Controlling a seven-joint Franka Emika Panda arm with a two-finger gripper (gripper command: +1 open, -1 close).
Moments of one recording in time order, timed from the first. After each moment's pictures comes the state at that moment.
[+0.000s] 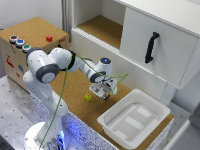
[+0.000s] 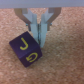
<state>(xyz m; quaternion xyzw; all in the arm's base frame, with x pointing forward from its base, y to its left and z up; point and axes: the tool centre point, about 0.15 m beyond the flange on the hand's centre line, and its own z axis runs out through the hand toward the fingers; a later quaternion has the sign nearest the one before) 0.391 -0.086 0.208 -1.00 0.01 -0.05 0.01</state>
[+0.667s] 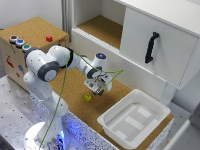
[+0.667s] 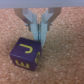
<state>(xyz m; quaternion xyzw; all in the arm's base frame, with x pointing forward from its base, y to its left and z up) 0.391 -0.078 0.210 -1.00 0.04 -0.04 0.00</state>
